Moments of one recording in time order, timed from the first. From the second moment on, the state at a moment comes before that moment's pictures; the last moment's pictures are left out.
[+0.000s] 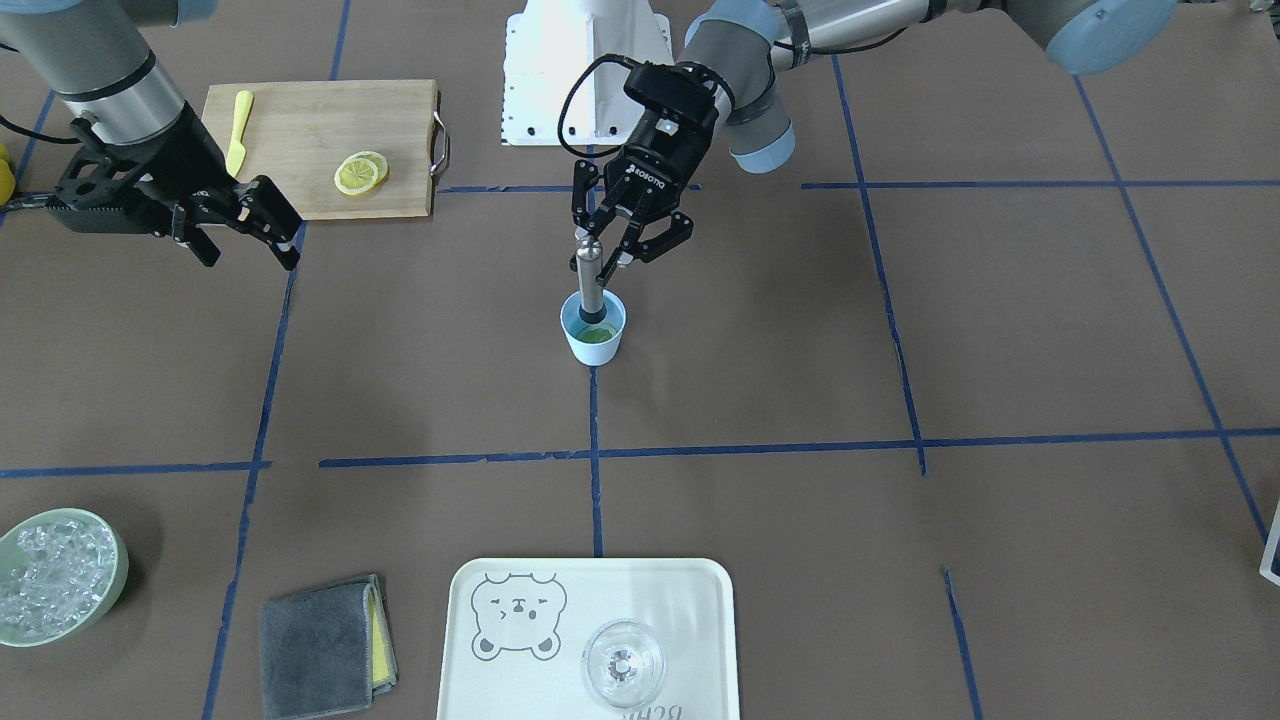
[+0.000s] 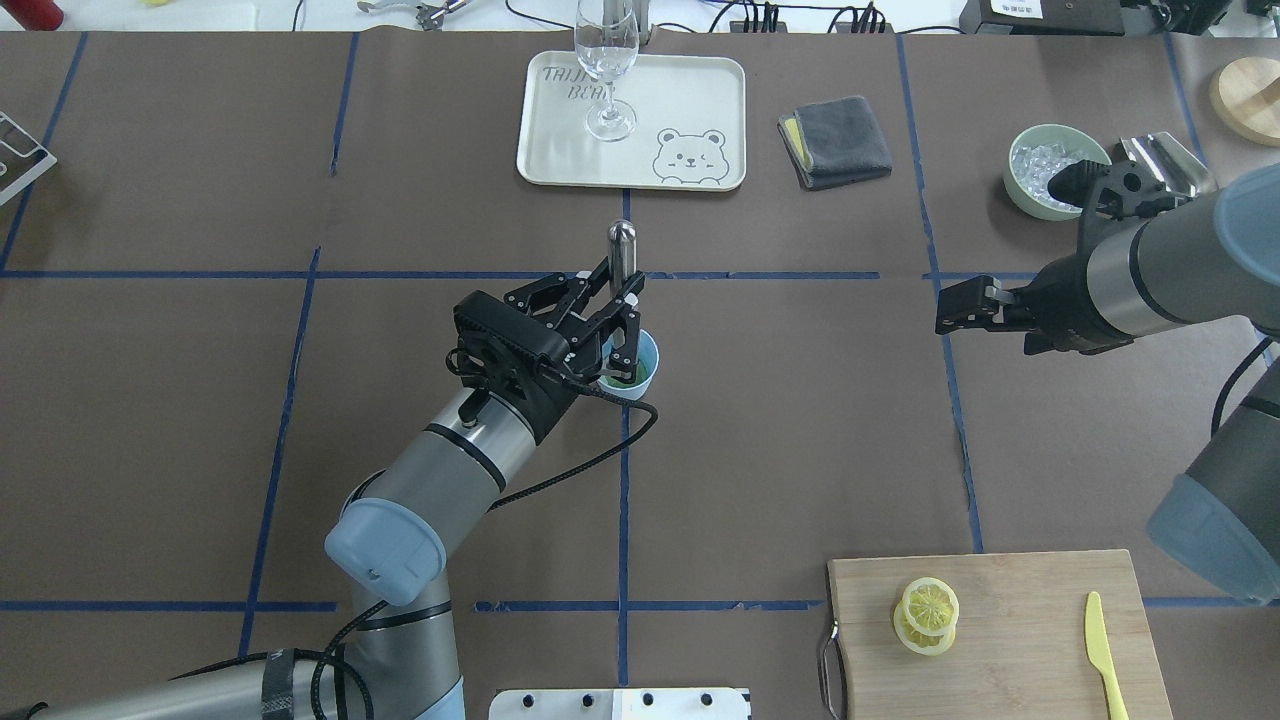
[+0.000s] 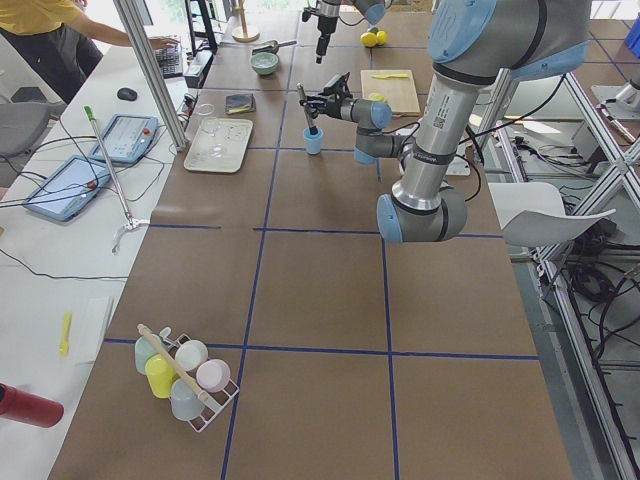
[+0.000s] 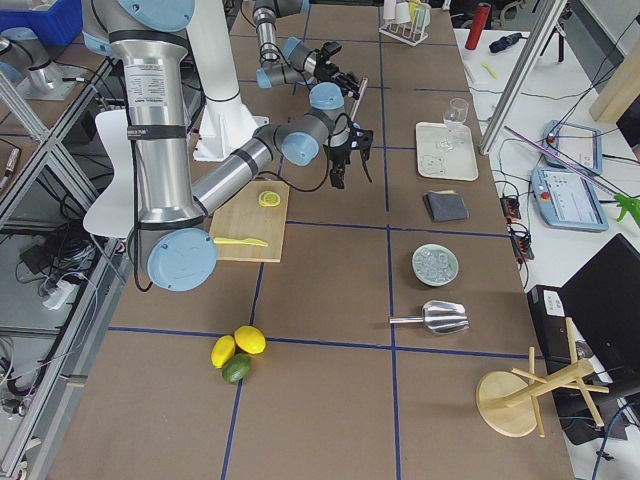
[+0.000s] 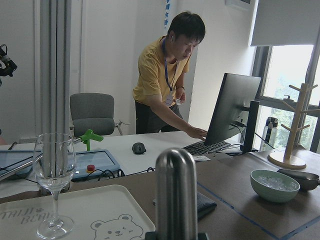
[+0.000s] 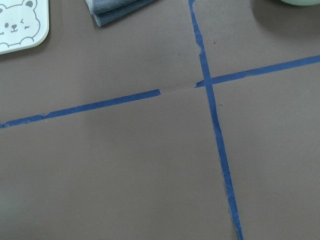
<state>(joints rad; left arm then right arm) -0.27 -2.18 -1.50 -2.92 -0.85 -0.53 0.79 -1.49 2.12 -1.37 1.99 1.24</state>
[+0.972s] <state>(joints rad) -0.24 -2.19 -1.41 -2.95 -0.85 -0.53 0.79 -1.48 2.11 -1.37 1.99 1.24</state>
